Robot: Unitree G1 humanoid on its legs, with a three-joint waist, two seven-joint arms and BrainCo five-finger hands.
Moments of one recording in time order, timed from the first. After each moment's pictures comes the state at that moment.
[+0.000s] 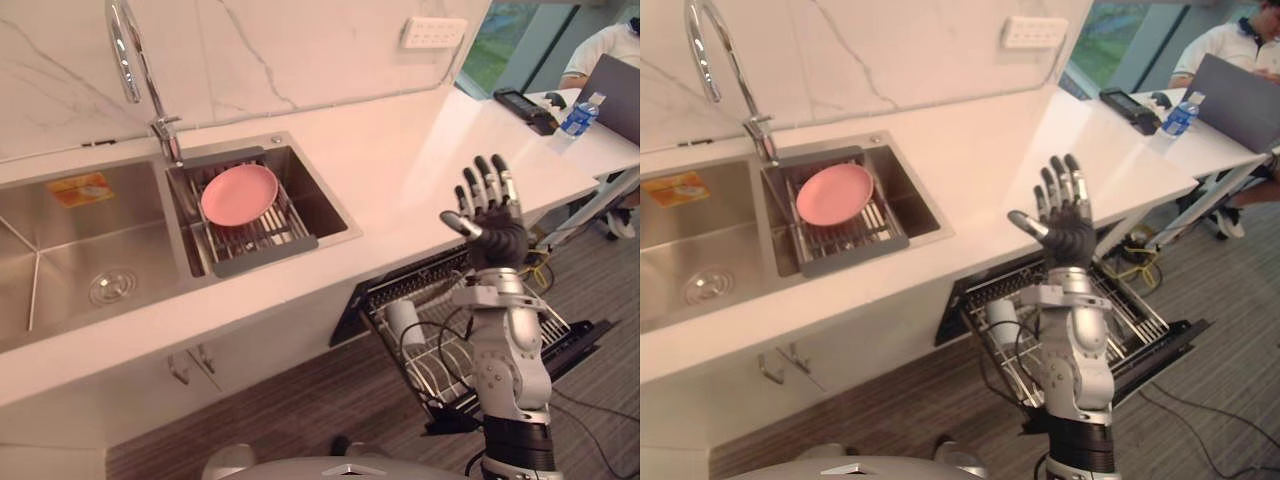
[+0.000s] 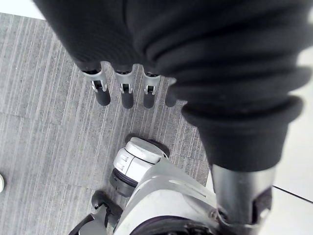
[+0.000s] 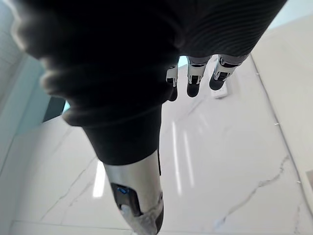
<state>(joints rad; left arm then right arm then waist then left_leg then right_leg) 0.30 0.13 0.21 1.01 -0.41 0.29 -0.07 -0.05 -0.20 -0.16 -0.30 0.56 -0.04 0.06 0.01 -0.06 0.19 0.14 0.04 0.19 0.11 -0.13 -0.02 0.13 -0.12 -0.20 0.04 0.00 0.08</state>
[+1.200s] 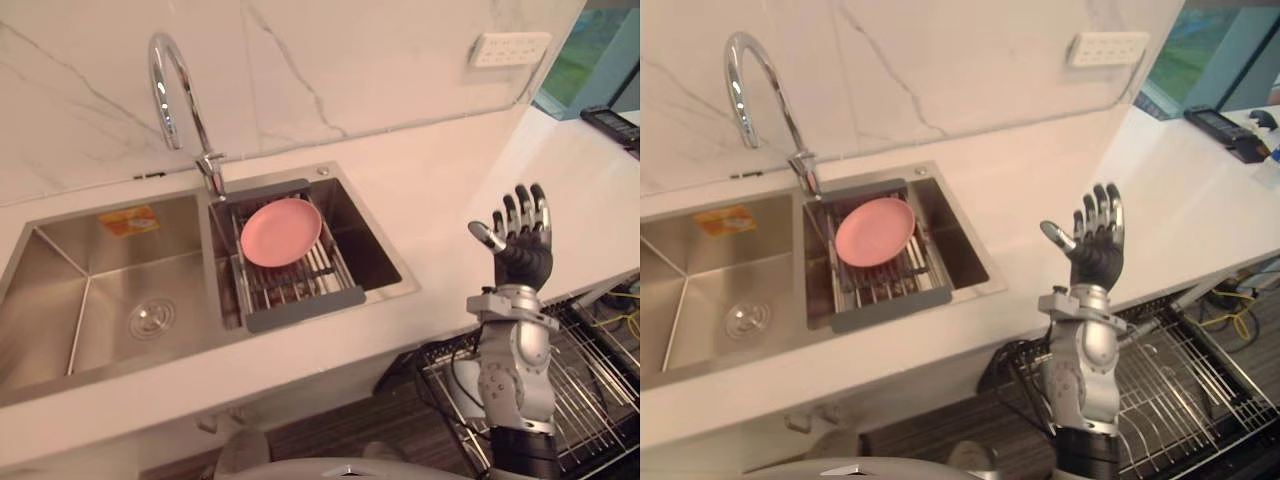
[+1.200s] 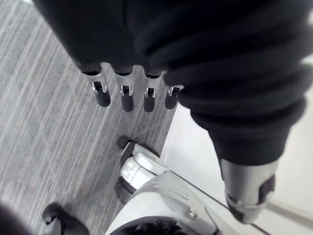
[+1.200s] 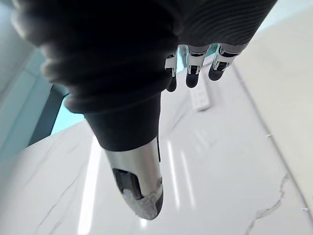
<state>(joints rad) 0.27 0.08 0.23 0.94 -0.33 0.26 0.00 0.02 -0.17 -0.23 -0.26 0.54 -0.15 -0.12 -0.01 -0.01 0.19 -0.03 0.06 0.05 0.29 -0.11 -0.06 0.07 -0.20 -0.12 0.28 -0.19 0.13</state>
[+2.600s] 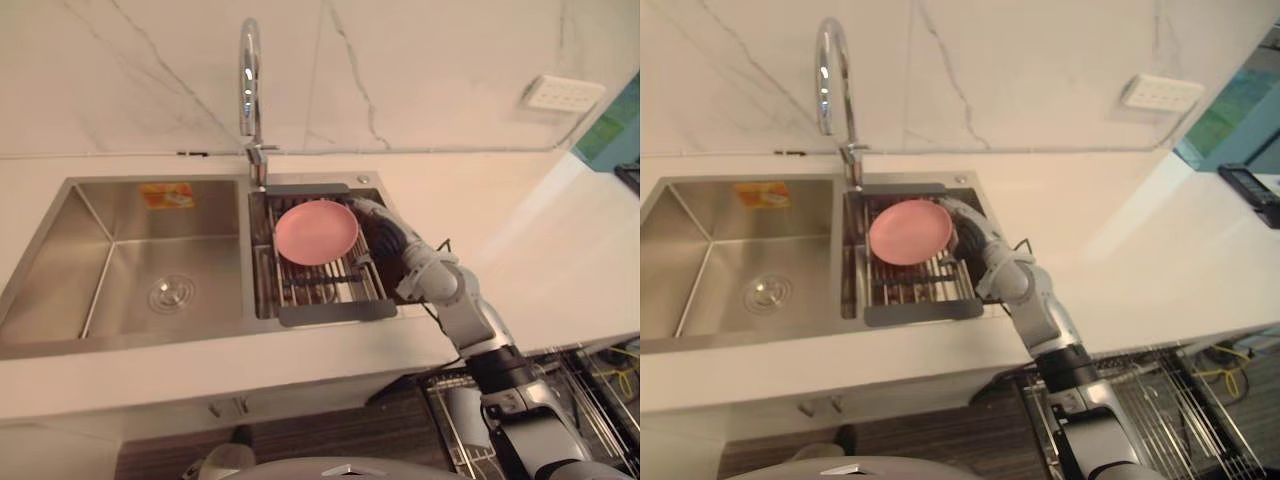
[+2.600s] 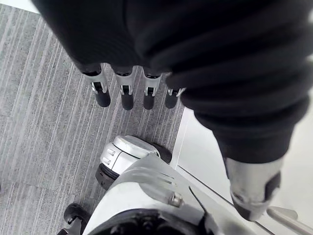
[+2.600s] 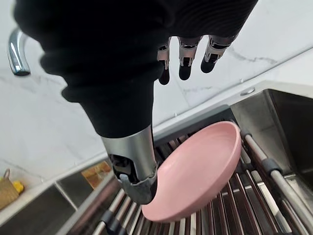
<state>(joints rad) 0.25 0.17 0.15 0.93 -0.27 0.34 -0.06 -0.42 -0.43 0.23 0.14 -0.53 -0.05 0.25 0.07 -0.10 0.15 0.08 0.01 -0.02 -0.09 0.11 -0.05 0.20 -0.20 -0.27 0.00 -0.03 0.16</state>
